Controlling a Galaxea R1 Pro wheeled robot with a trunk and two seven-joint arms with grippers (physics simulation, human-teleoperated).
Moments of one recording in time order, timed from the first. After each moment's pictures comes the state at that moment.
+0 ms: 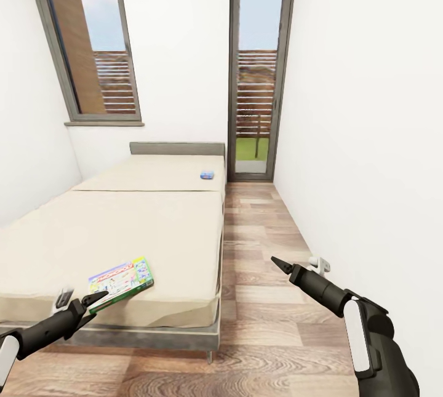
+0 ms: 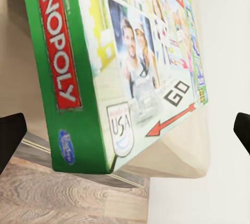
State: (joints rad) left arm -0.43 0.31 0.60 -0.76 0.32 0.85 -0.83; right arm -0.35 0.12 -0.40 -1.43 -0.21 0.78 0.66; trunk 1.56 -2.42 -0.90
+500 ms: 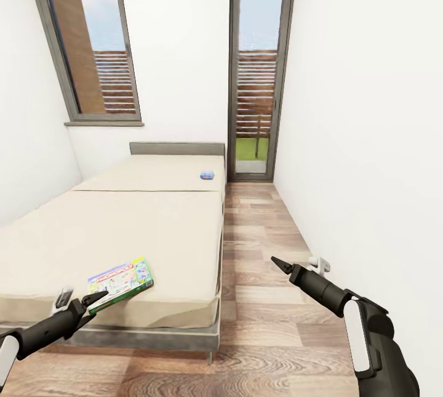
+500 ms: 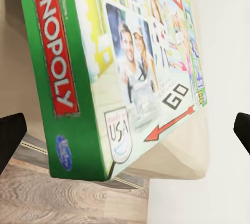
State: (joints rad) left arm -0.43 0.31 0.60 -0.76 0.32 0.85 -0.83; right arm -0.35 0.12 -0.40 -1.43 -0.21 0.78 0.66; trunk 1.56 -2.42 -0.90
